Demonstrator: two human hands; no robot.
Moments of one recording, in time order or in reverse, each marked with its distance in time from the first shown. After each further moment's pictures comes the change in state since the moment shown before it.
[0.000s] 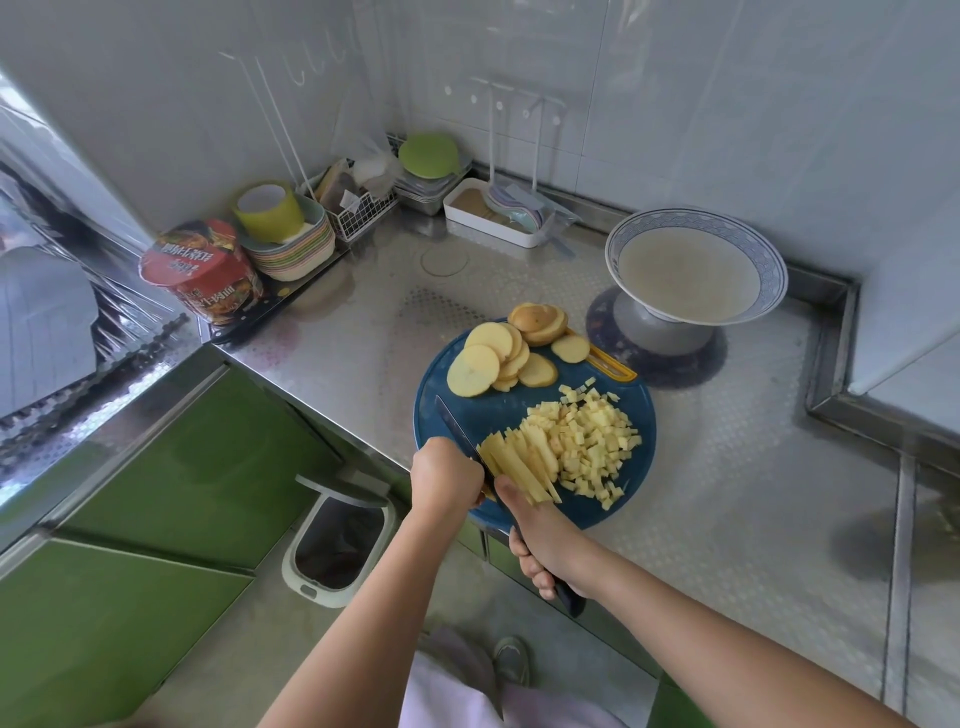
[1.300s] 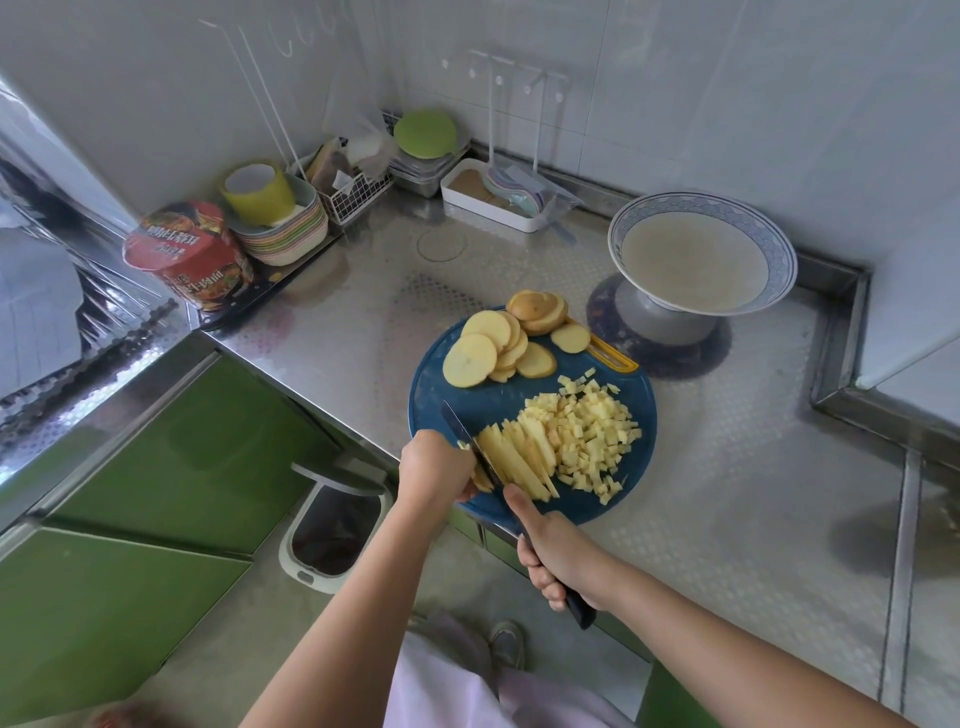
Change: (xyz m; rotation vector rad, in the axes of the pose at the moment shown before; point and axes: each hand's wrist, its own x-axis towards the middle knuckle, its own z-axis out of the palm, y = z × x) left_hand 0.012 -0.004 -0.003 -0.055 -0.040 -0.029; right_hand 0.009 0.023 -0.009 0.008 -0.044 -0.022
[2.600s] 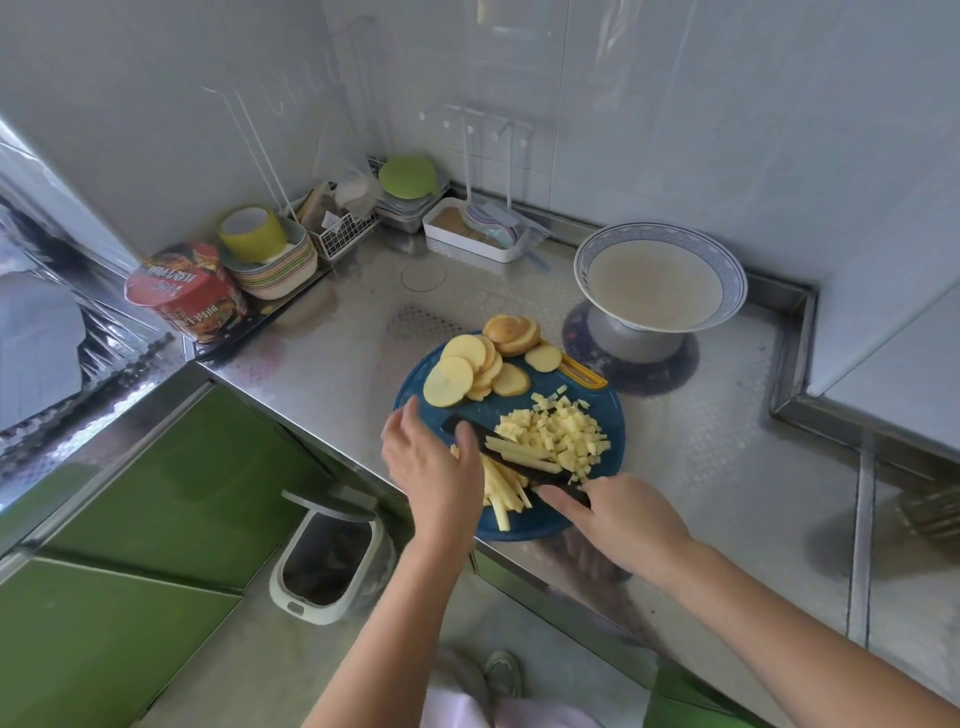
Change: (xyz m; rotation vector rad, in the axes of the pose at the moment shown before) left_hand -0.053 0.019 0.031 -0.128 0.555 0.434; right_hand -0.038 0.011 -0.082 -0.955 0.552 -0.498
